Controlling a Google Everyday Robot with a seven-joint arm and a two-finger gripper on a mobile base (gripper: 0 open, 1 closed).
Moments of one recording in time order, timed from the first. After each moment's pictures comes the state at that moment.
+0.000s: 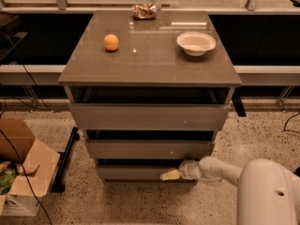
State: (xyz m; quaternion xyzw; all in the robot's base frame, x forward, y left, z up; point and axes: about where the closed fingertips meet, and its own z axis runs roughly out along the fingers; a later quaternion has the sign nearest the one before) arm 0.641 -0.146 0.238 -0.25 0.89 0.22 0.31
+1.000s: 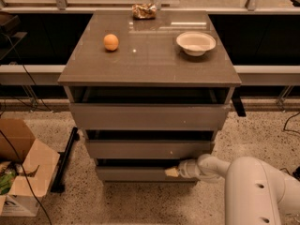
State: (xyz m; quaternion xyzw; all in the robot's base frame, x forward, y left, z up) arm 0.660 -0.148 0.215 -0.25 0.90 0.22 0.29
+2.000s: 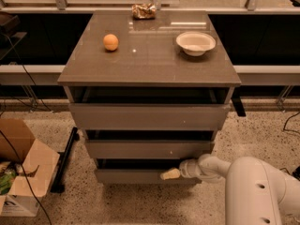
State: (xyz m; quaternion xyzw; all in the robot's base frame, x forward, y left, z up) arm 0.660 -0.148 0.215 -0.25 0.90 0.22 0.29
